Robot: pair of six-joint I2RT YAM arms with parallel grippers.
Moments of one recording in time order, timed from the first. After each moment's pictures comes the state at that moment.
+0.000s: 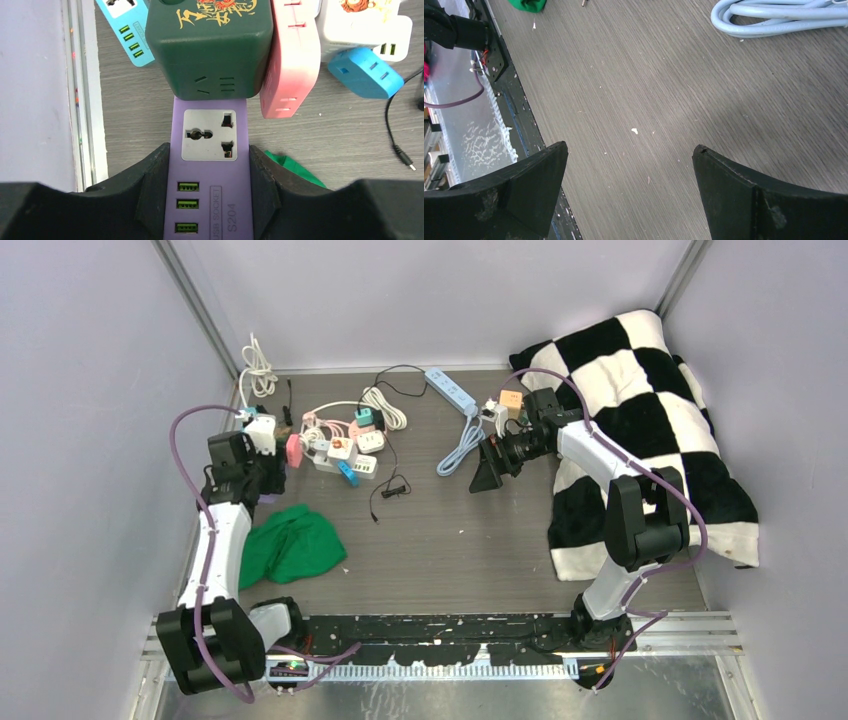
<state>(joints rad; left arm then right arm) 0.21 1.10 0.83 -0.39 0.14 0.29 0.24 1.72 1.27 -0.71 -0.88 -0.34</state>
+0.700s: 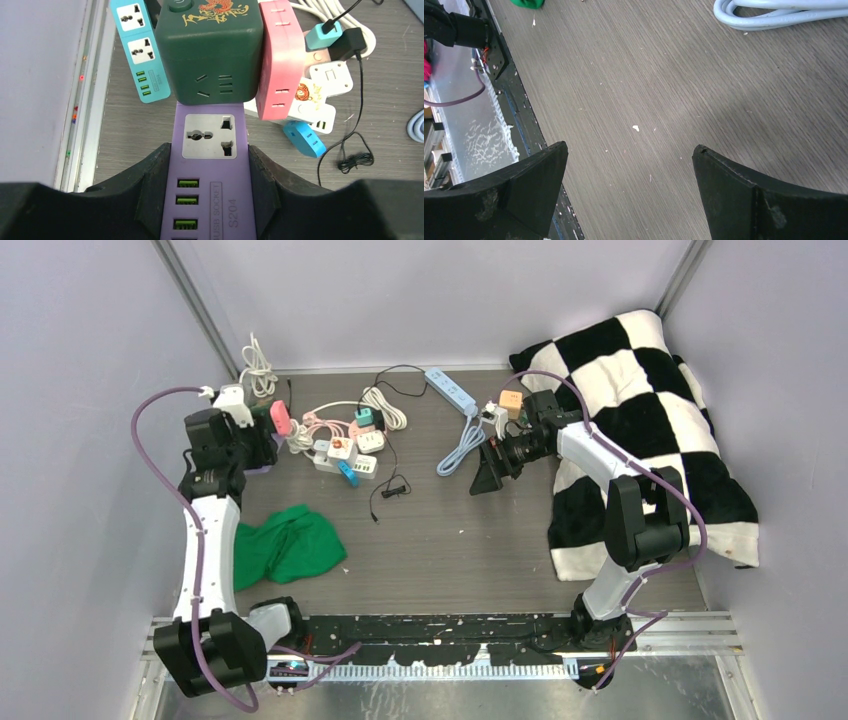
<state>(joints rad) 0.23 1.09 1.03 -0.45 0.16 0.03 0.24 1.72 1.26 -0.71 -0.88 -0.34</state>
